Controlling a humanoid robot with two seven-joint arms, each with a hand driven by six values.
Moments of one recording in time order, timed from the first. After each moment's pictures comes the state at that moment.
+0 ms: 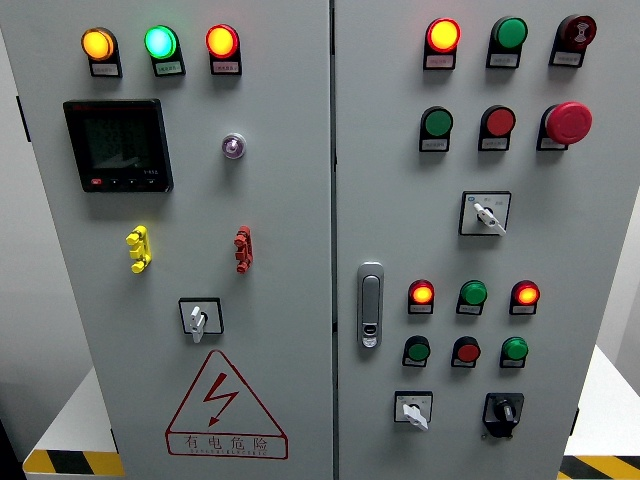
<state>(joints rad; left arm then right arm) 0.00 -0.06 -0.11 -0.02 0.21 -0.21 0.00 -0.03 0.12 -0.03 -0.16 0.09 0.17 -0.04</state>
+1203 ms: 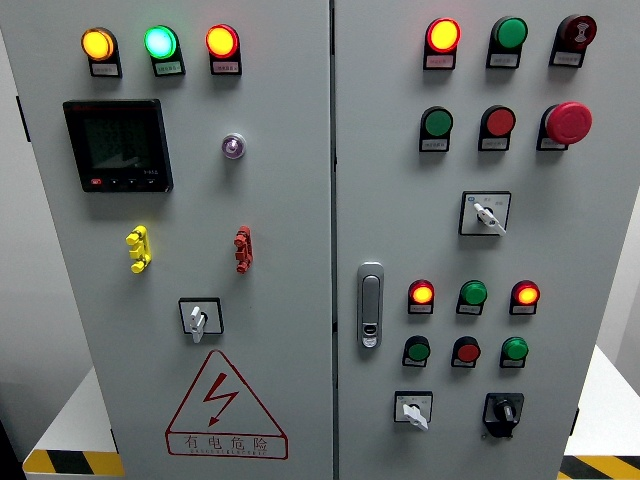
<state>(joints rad) -0.01 -0.07 -1.39 -0.13 1.41 -0.21 -0.01 -0.03 0.12 -0.03 -0.16 0.09 0.17 -0.04</state>
